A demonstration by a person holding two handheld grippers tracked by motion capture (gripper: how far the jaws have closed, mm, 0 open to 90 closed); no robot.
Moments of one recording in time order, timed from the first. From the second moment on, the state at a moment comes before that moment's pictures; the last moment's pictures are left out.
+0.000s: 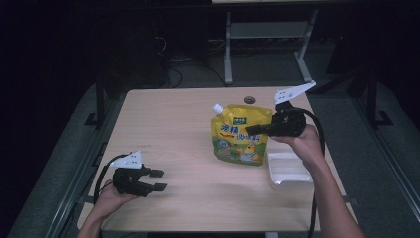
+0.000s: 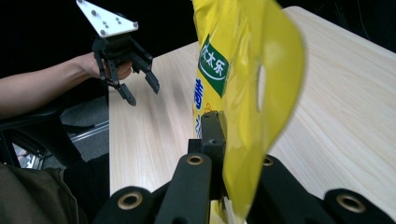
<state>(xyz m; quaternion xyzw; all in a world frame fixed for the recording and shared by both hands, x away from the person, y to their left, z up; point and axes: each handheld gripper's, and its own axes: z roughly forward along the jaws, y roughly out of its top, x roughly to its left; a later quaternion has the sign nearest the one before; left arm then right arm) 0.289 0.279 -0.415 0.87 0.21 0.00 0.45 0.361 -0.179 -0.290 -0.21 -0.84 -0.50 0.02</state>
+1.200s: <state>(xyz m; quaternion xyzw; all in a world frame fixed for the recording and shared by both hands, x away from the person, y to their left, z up) 0.293 0.277 -0.422 0.87 0.23 0.01 0.43 0.386 -0.255 -0.282 -0.26 -0.84 -0.48 -0.01</state>
